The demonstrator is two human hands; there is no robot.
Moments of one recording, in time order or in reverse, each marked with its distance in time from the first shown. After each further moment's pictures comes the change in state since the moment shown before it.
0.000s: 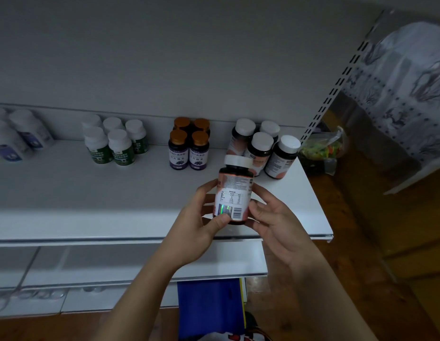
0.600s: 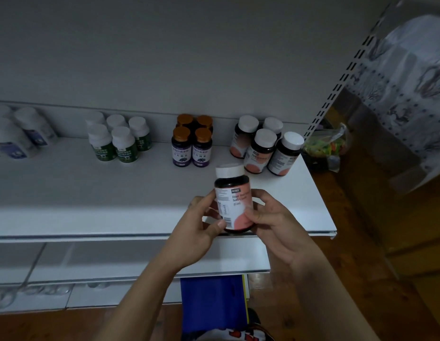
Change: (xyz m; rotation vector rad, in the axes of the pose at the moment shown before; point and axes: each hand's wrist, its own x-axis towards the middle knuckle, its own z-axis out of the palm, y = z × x) left_hand -0.007 -0.014 -0.002 0.106 -0.034 -0.039; right_hand 0.002 0.010 -0.003 0.032 -0.043 0.081
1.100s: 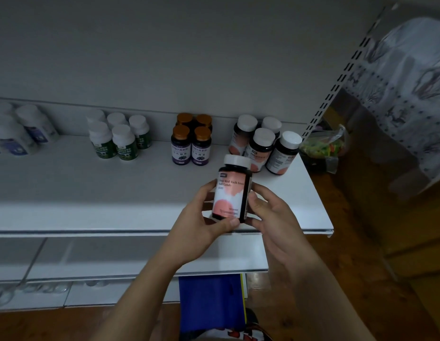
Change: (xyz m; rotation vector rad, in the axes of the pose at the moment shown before) left_hand -0.004 0.017 0.005 -0.243 0.042 -0.027; right_hand -0.009 -0.001 0.016 -0.221 0.200 -0.141
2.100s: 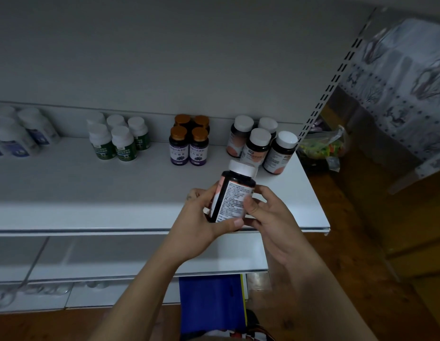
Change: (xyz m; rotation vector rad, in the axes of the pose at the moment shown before) left_hand -0.002 0.009 0.006 0.245 -0.011 0.059; right_hand -0.010 -0.004 -0.005 0.049 -0.069 -0.007
